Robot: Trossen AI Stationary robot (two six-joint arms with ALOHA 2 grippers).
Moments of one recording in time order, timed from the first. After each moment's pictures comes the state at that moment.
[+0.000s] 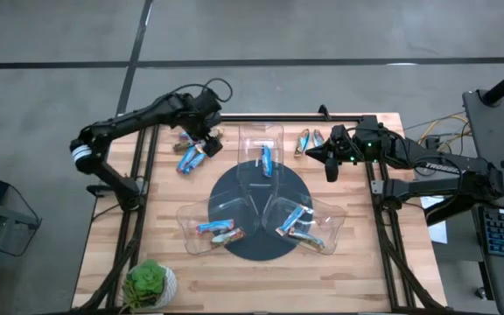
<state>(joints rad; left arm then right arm) 0.55 1.52 1.42 -1.12 0.02 -0.11 -0.27 0.87 0.78 -0.28 -0.09 0.36</state>
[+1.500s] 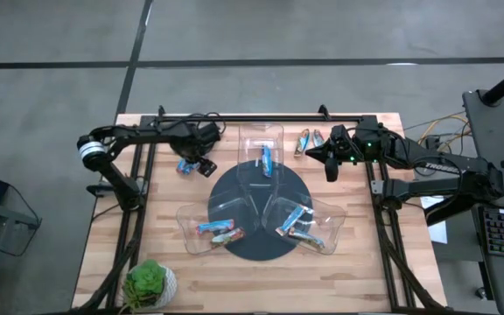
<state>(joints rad) 0.55 1.59 0.96 -0.84 -0.08 -0.32 -0.27 0.87 0.78 -0.28 -0.09 0.37</state>
